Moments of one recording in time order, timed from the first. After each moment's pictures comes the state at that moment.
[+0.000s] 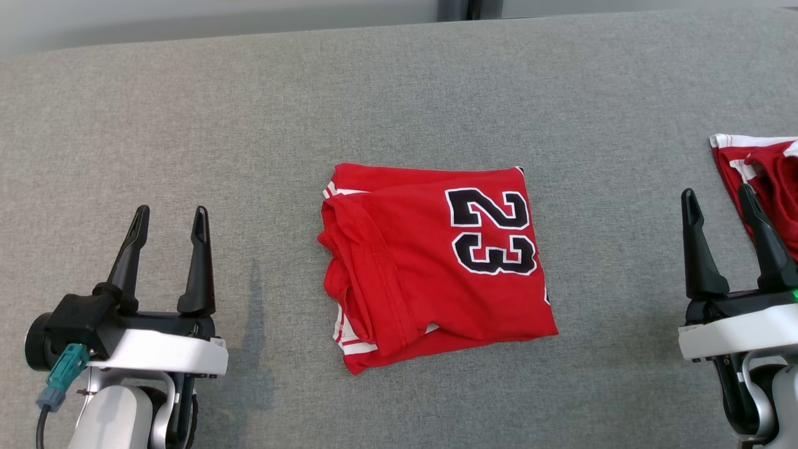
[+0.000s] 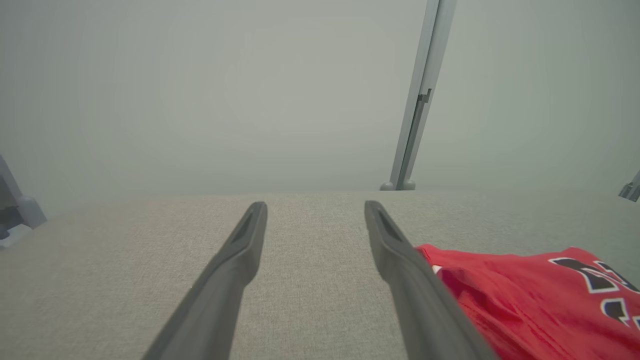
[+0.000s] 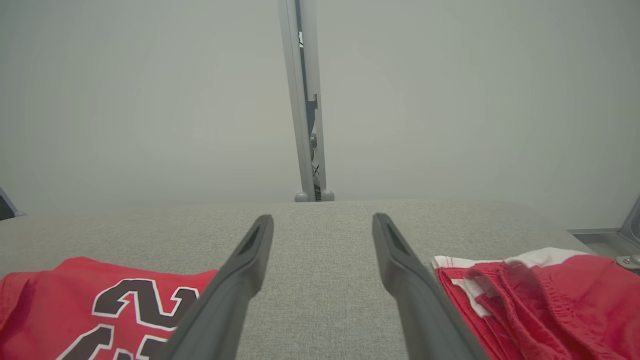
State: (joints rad) left arm -0.17 0.19 -0.10 0.08 -0.31 0.04 -0.24; right arm -0.19 -0.15 -0.03 0.04 0.26 0.13 -0.16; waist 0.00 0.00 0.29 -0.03
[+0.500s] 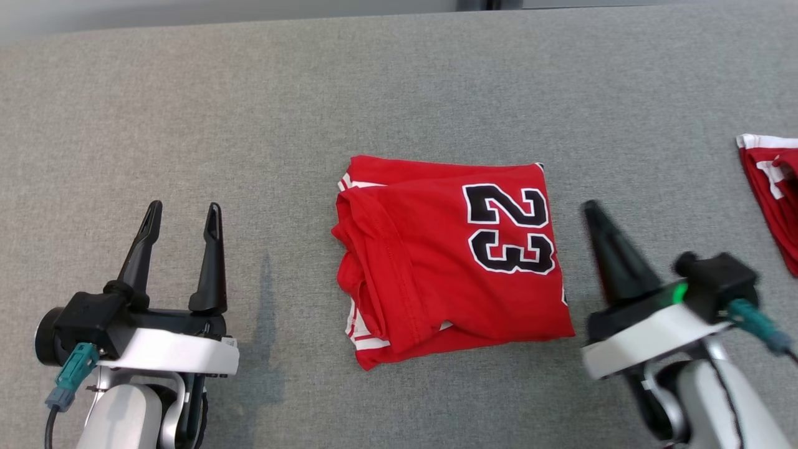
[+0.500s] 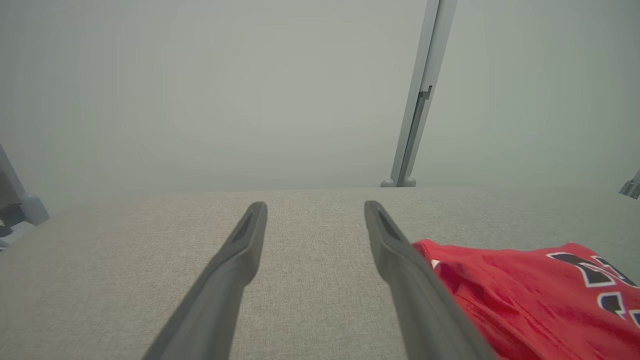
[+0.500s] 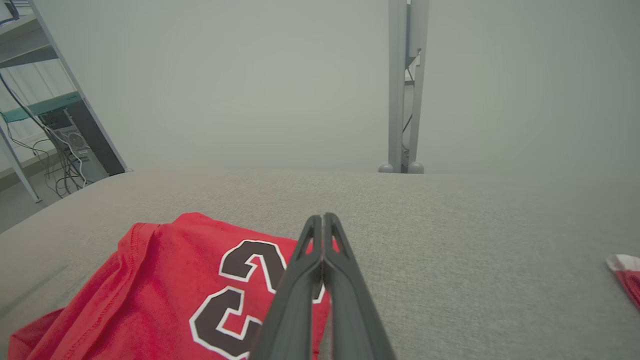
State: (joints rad) left arm -0.16 0.19 -0.12 0.04 -0.31 0.05 -0.22; right arm -0.24 -0.13 0.19 0.06 0.27 0.13 -0.11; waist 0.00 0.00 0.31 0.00
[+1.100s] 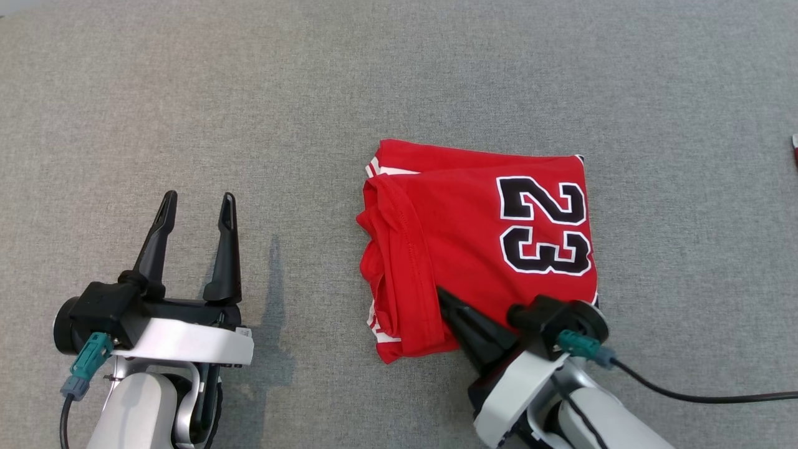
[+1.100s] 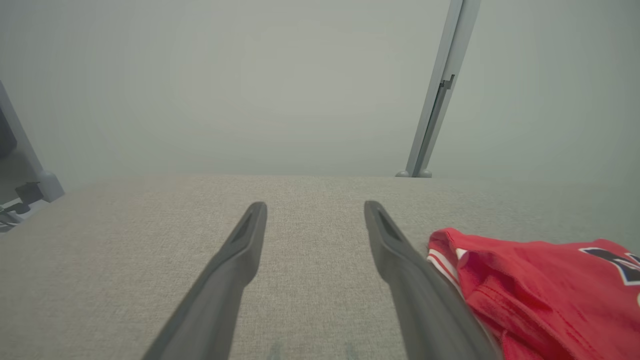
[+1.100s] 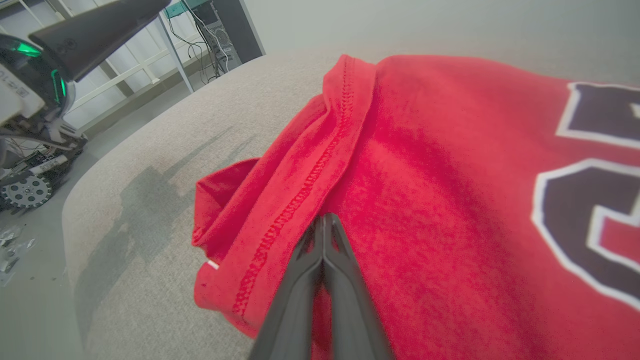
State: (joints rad) left arm -0.20 0.16 -0.15 0.07 -0.32 0.05 -0.24; right arm -0.36 -0.11 0.65 0.29 0.37 0.13 -0.11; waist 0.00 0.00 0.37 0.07
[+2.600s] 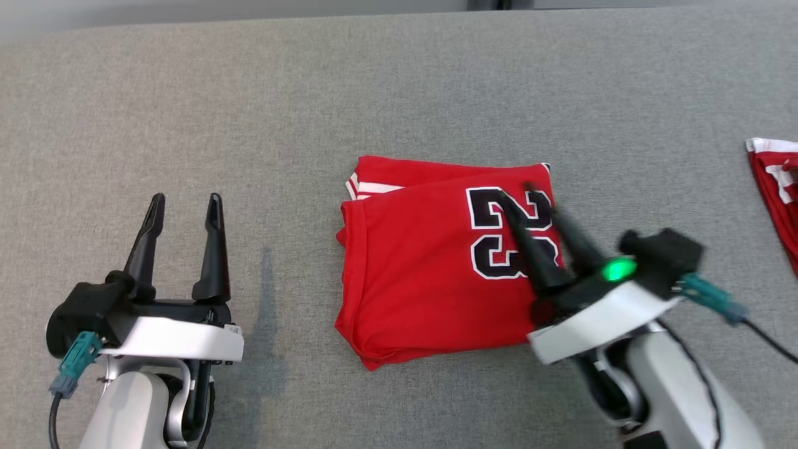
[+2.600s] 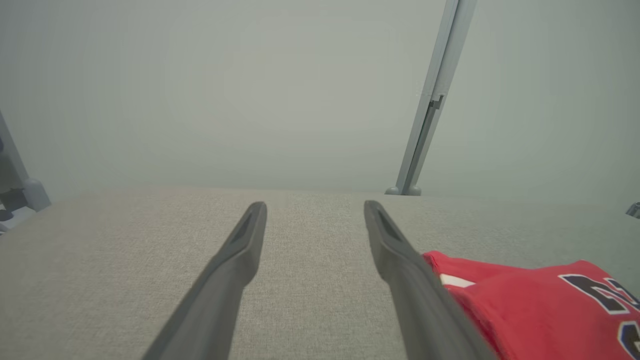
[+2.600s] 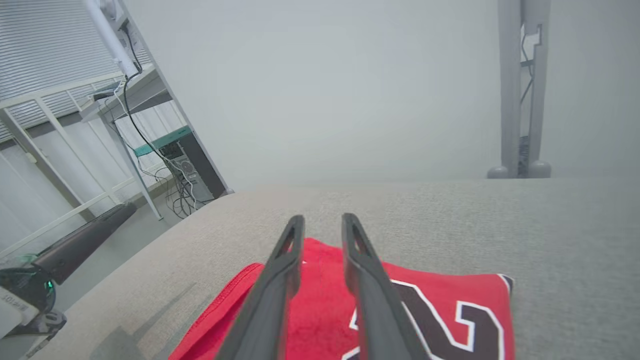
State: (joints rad) left arm -0.22 0.16 -0.12 0.12 -0.35 0.05 -0.26; right arm -0.39 -0.11 0.45 0.15 0.48 0.13 -0.18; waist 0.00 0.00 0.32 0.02
